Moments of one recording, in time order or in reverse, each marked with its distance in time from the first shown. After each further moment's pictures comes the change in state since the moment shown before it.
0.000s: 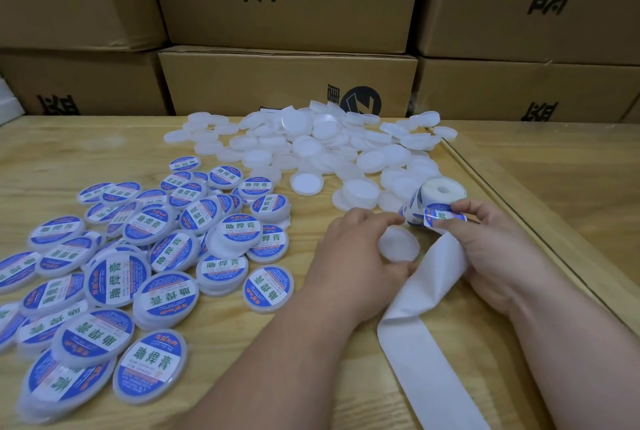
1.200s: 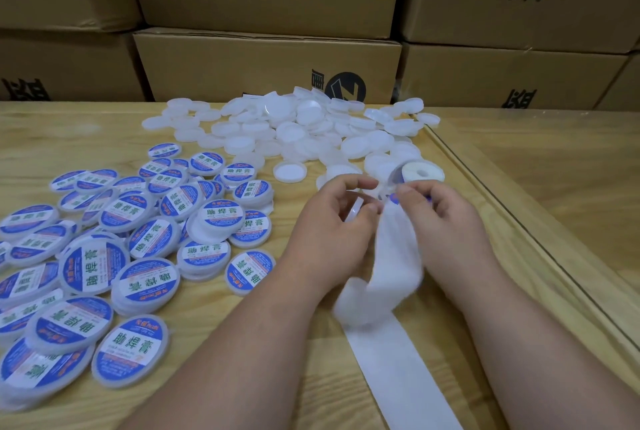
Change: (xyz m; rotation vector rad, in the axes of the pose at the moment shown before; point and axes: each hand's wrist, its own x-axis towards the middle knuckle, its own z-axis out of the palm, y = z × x) left_hand 0.000 0.007 -0.009 -0.686 0.124 -0.029; right_hand -0.023 0.012 0.019 -0.330 0.021 -0.327
